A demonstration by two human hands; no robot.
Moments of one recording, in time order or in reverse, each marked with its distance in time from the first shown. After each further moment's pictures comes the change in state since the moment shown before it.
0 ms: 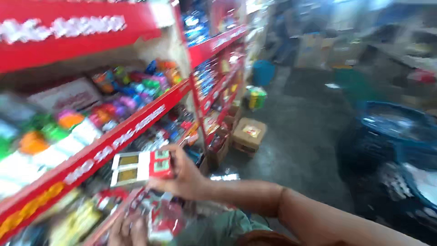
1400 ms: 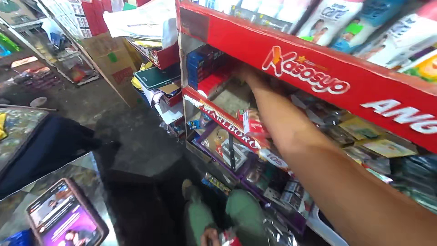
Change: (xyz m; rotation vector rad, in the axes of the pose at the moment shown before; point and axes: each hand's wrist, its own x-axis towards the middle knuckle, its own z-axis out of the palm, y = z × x) left_hand -0.251 -0.068 -0.122 0.443 1.531 -0.567; right_hand 0.003 0.054 0.579 -0.773 -1.473 0.067
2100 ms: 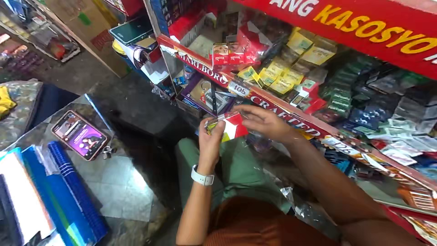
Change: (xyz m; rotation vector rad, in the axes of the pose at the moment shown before) left_hand -0.028 0.171 0.050 -0.459 -0.475 0.064; right_hand -0.312 0.199 0.110 0.946 -0.178 -0.528
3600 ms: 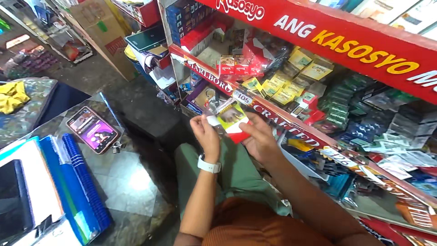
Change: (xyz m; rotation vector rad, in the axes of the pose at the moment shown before) left_hand 0.025 0.004 0.013 -0.013 0.319 0.352; right_hand -0.004 -0.019 0.066 0.576 0.411 0.122
